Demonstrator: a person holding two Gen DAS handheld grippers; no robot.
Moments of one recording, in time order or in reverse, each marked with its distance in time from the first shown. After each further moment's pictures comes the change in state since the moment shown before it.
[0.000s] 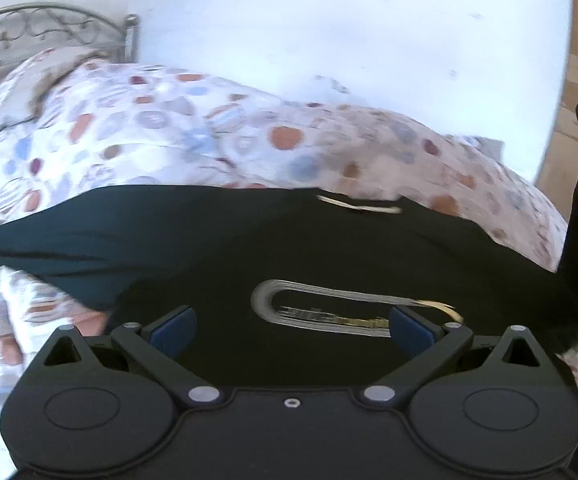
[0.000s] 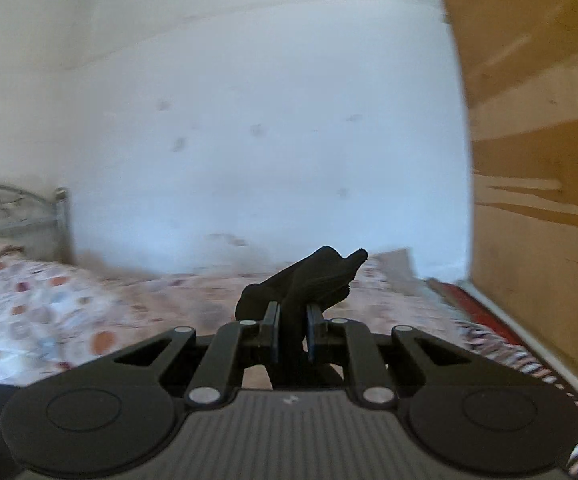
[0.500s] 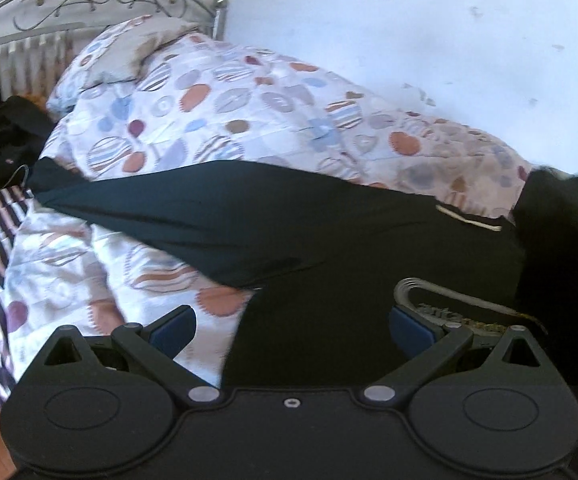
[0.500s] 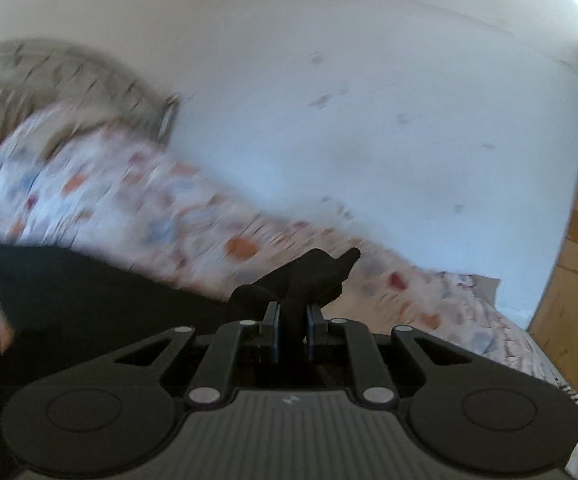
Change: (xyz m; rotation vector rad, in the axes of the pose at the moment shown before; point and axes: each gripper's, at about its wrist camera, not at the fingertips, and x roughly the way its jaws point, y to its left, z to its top) left arm -0.020 0.103 -0.016 -0.133 0.012 0.161; right arm -0.018 0.239 -0.150 -0.436 0.065 0.115
